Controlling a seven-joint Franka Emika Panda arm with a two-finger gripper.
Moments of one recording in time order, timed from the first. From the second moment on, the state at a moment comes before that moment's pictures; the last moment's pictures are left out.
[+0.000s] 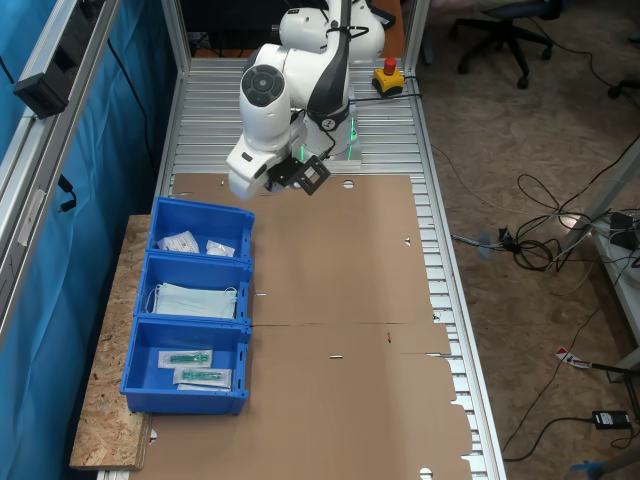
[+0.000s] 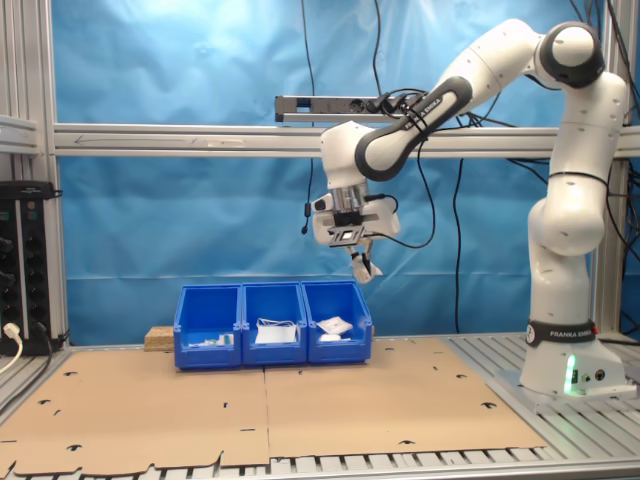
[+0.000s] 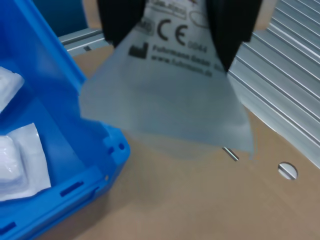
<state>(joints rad) -0.25 -0.22 -0.10 -2.47 -0.12 2.08 -0.35</state>
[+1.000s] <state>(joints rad) -0.29 0.08 -0.24 -2.37 -0.13 2.43 -0.35</state>
